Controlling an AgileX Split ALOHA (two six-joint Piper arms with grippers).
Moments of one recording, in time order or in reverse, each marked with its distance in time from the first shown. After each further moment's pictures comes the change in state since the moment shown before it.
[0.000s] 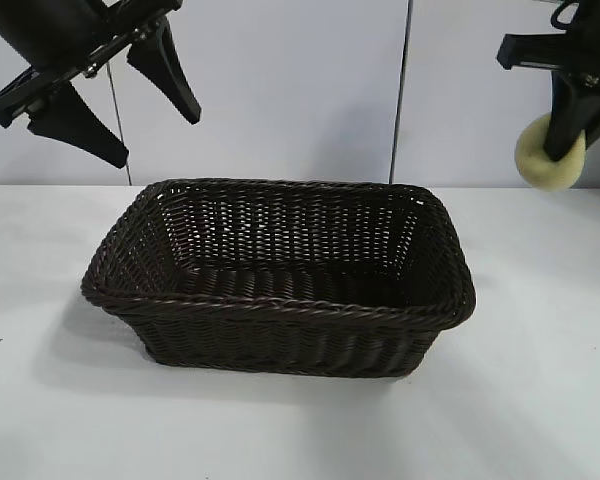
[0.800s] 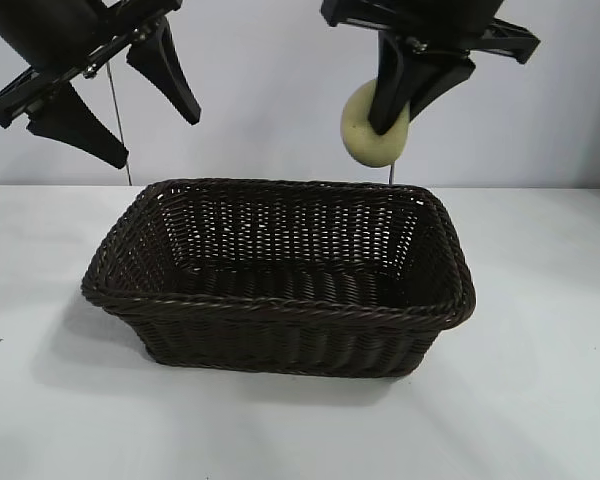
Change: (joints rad) left arm 0.000 0.000 0.000 0.000 0.000 0.000; right arm 0.279 0.151 0.000 0.036 -0.128 0.018
